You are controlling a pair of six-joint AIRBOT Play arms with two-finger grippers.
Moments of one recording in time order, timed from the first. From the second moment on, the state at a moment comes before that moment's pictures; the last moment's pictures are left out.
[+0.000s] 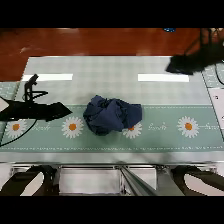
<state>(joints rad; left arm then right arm) 0.05 -0.90 0.70 0.90 -1.19 -1.38 -0.01 -1.25 1.41 -1.30 1.28 1.55</state>
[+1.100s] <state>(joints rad) -0.10 -1.48 0.75 0.48 -0.94 -1.15 -0.27 -0.90 0.59 -1.00 1.08 1.41</state>
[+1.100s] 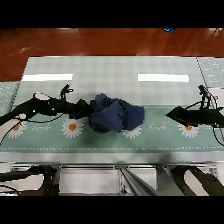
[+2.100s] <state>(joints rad) -0.21 -1.59 0.98 0.63 -1.07 -1.18 -0.05 -1.14 0.59 -0.98 0.95 1.46</state>
